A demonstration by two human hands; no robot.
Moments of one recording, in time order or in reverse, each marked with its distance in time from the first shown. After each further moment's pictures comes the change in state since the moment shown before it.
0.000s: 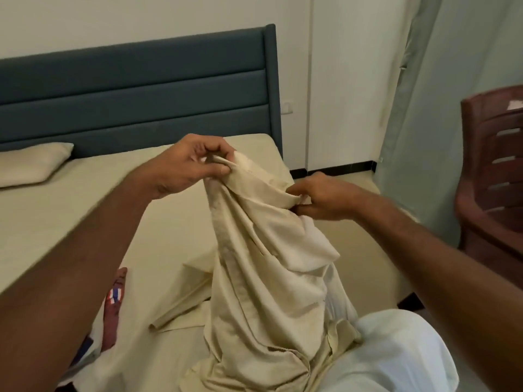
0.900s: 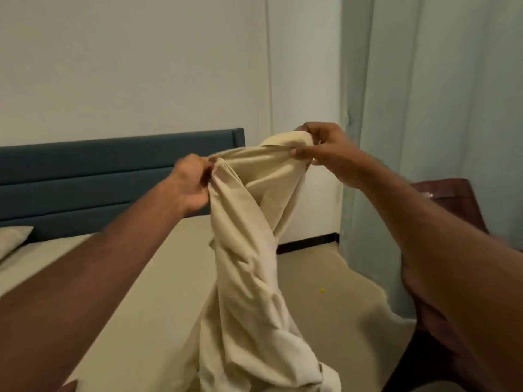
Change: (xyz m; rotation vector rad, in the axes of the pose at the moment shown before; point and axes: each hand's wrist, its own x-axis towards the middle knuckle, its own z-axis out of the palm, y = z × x) left_hand 0.094 0.127 -0.033 -0.830 0.307 -0.253; right_hand -0.024 -0.046 -0.232 0.539 0.628 -0.062
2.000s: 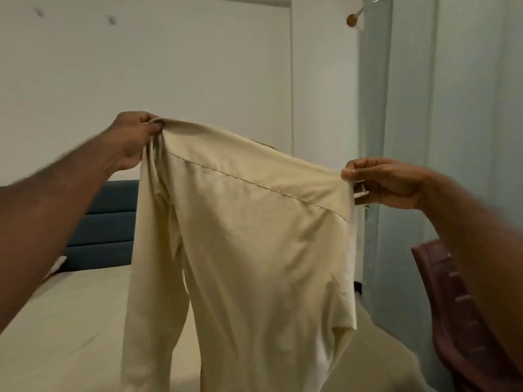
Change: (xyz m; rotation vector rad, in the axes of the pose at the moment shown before) left_hand -0.005 0.187 -0.118 0.462 0.345 0.480; right_hand 0.017 -0.055 -0.068 0.279 -0.299 0.270
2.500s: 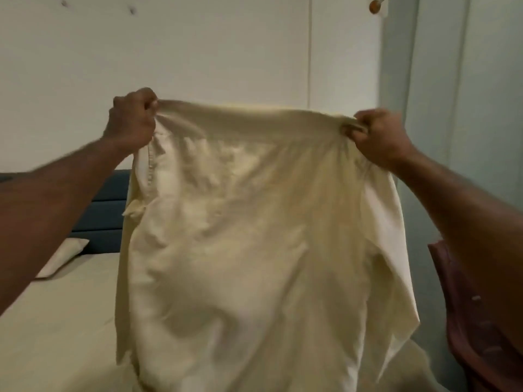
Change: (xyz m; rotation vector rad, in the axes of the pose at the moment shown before) left_hand -0.001 -0.013 -0.042 0.737 0.343 0.342; right_hand 0.048 -0.038 0.034 -0.977 0.751 -0.331
